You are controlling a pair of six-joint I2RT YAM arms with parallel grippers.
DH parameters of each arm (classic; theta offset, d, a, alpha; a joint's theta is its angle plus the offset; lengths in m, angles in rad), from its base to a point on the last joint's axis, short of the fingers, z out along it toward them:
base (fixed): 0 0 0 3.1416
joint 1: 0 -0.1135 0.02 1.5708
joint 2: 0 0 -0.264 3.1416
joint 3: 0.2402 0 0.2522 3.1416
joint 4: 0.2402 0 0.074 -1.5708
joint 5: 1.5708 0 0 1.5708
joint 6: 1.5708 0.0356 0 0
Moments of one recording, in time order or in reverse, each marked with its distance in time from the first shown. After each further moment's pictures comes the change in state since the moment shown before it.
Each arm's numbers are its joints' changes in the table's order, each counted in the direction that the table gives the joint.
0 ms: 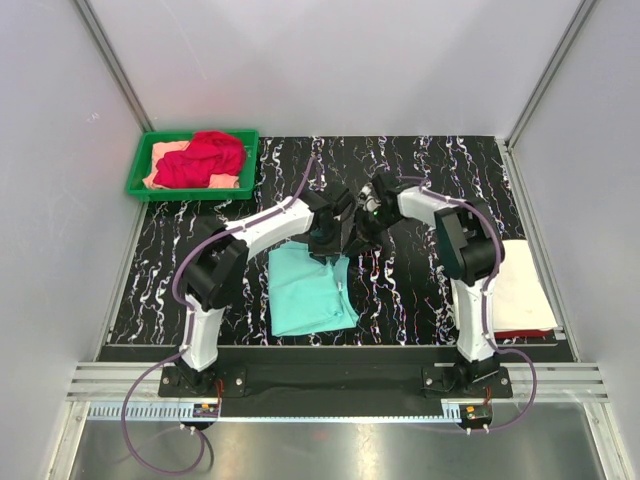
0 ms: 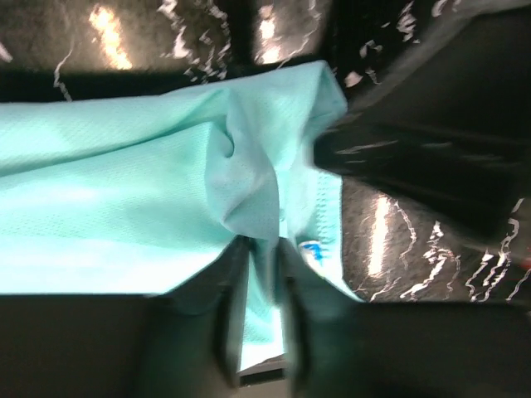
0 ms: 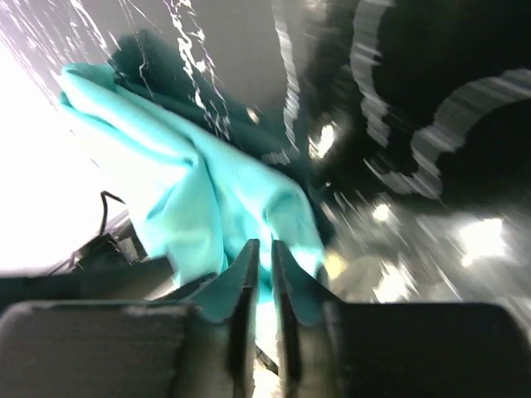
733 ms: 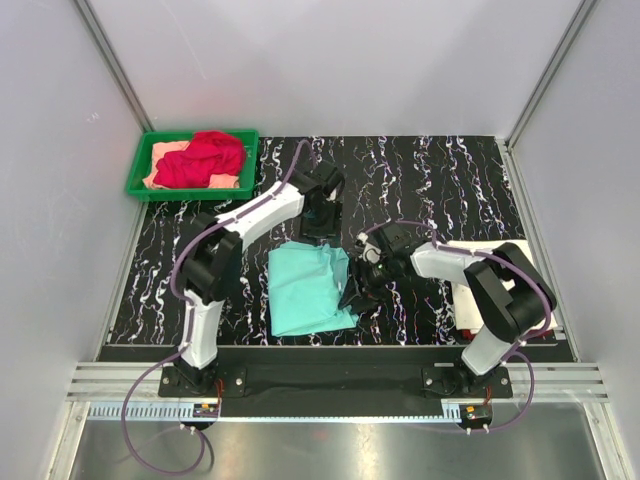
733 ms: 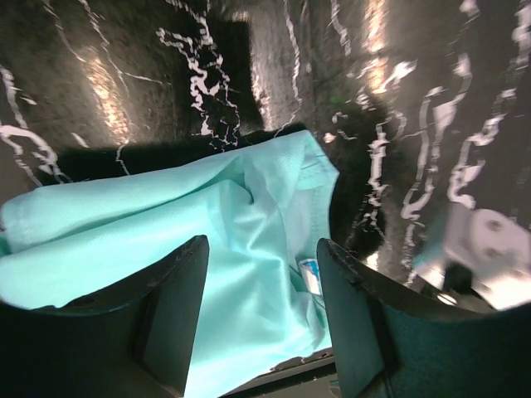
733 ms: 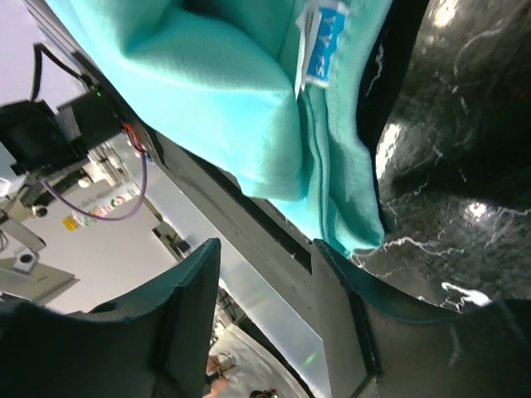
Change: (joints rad) left arm -0.093 0.010 0.122 0.009 0.060 0.114; right arm -0.167 -0.517 -0.655 -0.242 -0.045 0.073
